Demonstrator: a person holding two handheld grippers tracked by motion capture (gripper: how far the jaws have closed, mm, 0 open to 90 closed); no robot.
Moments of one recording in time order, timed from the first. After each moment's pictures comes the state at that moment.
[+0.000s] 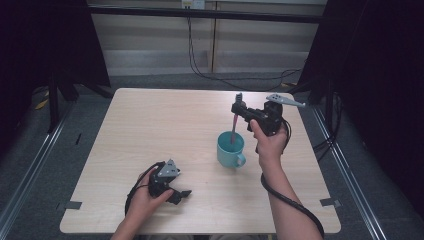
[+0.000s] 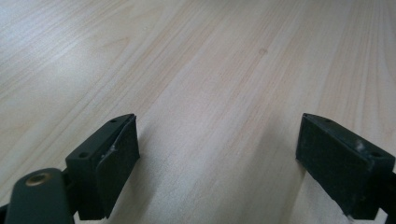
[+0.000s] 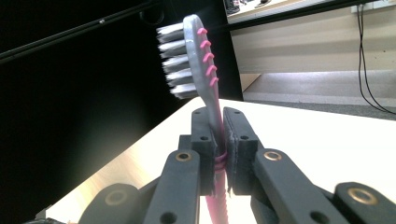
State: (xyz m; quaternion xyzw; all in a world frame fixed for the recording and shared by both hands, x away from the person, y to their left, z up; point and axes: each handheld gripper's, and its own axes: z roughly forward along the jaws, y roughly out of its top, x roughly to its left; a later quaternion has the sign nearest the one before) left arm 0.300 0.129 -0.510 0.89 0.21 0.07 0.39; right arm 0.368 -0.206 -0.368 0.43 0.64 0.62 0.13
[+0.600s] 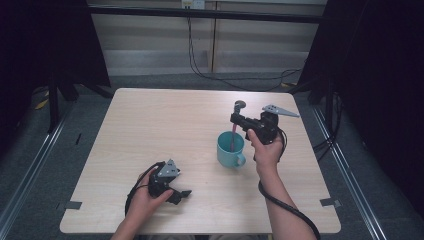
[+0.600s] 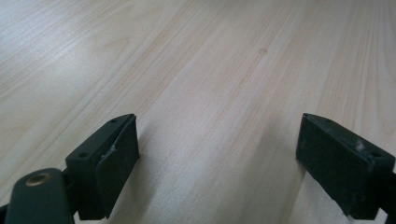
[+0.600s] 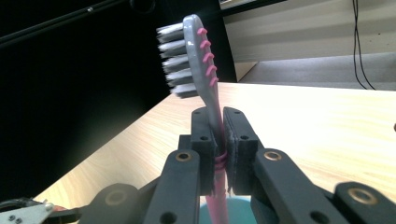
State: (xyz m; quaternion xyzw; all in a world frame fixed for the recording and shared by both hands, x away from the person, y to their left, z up) left arm 0.301 0.130 -0.509 0.90 0.20 0.07 0.39; right arm 0.366 -0.206 -0.405 0.44 0.65 0.61 0.13
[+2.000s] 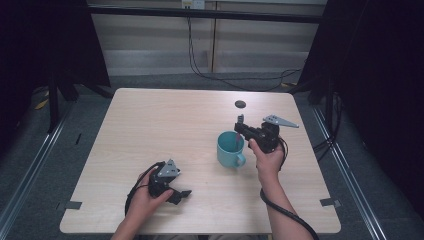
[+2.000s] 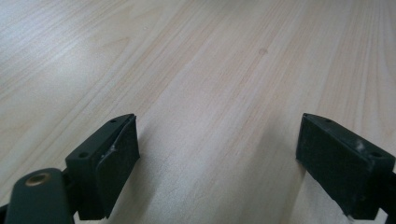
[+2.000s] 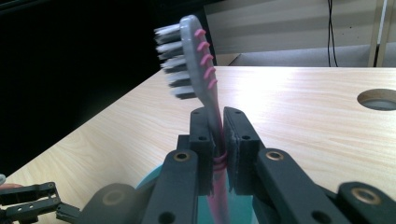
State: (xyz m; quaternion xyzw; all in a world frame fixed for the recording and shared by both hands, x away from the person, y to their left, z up) left arm 0.301 0.130 -0.509 0.90 0.20 0.07 0.39; right arm 0.358 -0.216 -0.437 0.46 0.65 0.58 0.15
